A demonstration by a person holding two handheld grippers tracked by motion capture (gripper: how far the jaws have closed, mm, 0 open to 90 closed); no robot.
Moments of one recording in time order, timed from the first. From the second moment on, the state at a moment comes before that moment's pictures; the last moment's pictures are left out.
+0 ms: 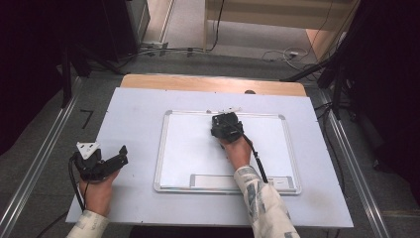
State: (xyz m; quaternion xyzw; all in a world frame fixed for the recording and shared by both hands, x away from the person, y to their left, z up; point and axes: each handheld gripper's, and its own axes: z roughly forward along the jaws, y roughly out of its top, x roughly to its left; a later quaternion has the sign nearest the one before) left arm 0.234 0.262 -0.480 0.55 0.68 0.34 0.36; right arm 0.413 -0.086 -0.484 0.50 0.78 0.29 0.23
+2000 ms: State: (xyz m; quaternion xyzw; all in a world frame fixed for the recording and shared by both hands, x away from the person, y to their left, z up) left arm 0.230 0.265 -0.479 0.54 0.68 0.33 0.36; right arm 0.418 -0.152 -0.483 0.55 0.75 0.28 0.22
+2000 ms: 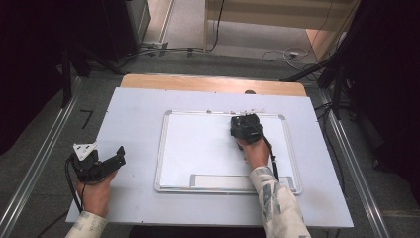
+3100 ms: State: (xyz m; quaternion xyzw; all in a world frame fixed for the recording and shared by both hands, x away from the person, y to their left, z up) left arm 0.233 0.260 -0.478 0.55 0.68 0.33 0.36; right arm 0.363 -0.114 -0.485 0.46 0.81 0.30 0.20
